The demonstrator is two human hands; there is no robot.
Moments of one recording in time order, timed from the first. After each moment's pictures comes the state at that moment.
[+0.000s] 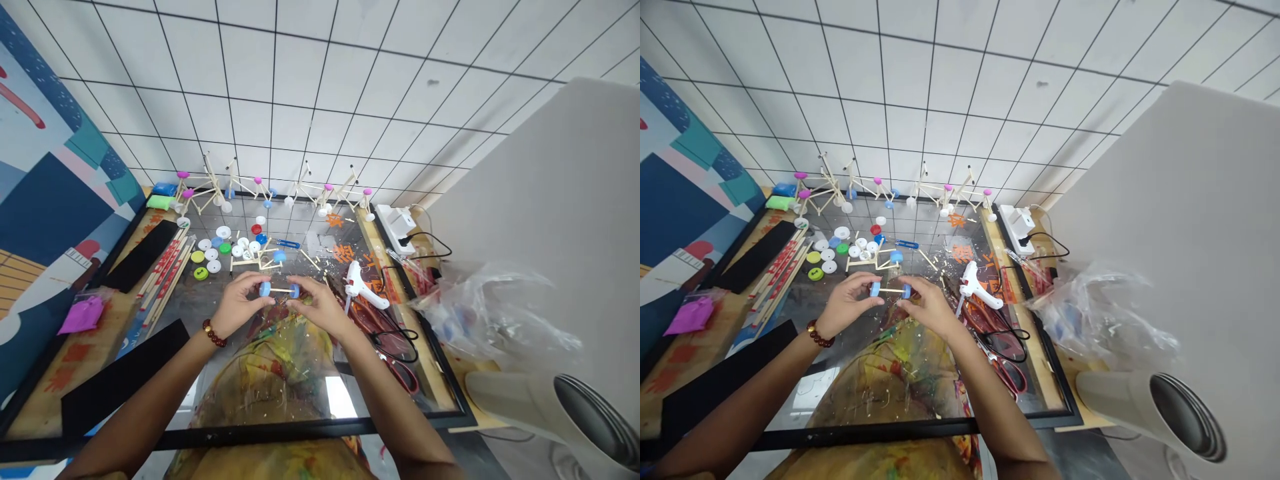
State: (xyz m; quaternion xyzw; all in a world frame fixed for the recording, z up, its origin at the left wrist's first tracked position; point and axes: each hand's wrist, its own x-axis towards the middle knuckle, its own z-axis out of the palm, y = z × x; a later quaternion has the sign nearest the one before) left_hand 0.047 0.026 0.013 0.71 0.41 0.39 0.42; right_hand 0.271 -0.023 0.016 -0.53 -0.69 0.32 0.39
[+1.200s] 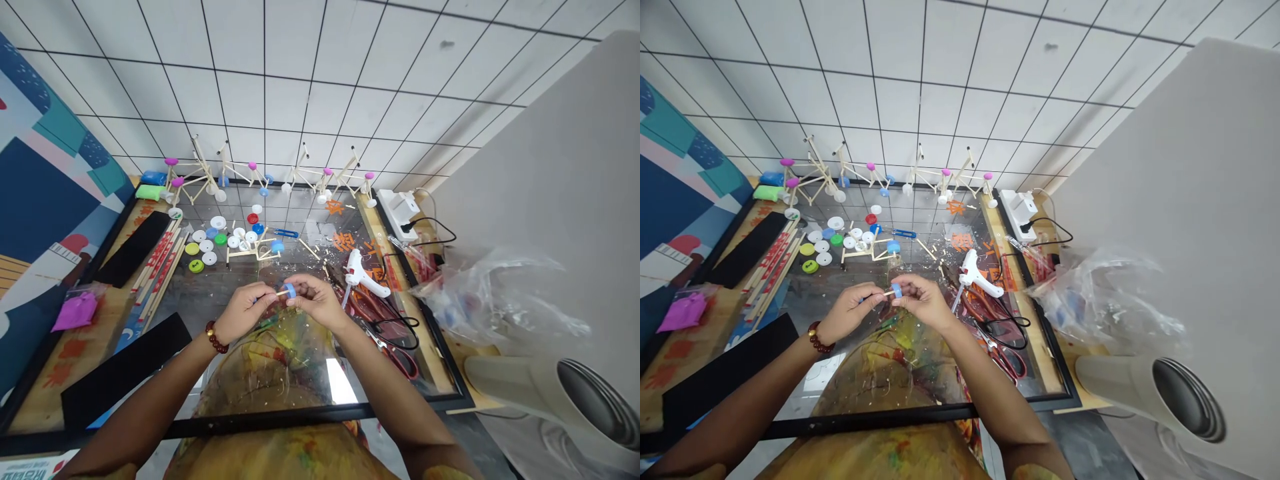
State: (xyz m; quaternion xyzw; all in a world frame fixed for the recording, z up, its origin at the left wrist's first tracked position) left_hand 0.055 0.004 0.020 0.79 0.35 0.28 0.42; right_hand 0.259 -0.034 -0.001 -0.42 -0.57 0.50 0.51
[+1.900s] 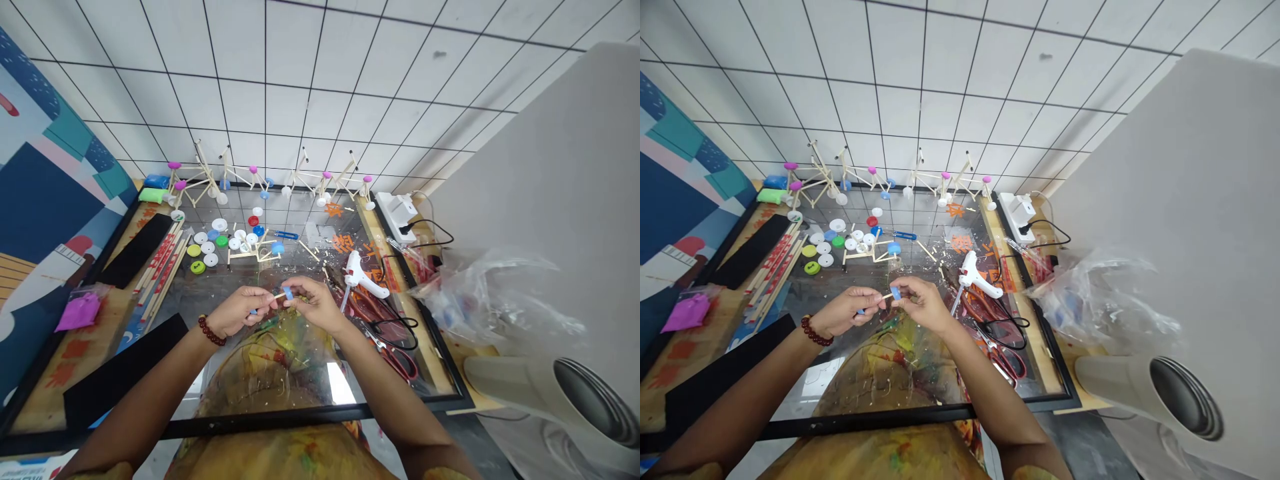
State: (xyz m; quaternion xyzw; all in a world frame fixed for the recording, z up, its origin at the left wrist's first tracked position) left_hand 0.048 0.013 0.022 0.44 0.39 0.14 0.79; right_hand 0.259 -0.033 -0.004 -0.44 -0.64 0.40 0.48
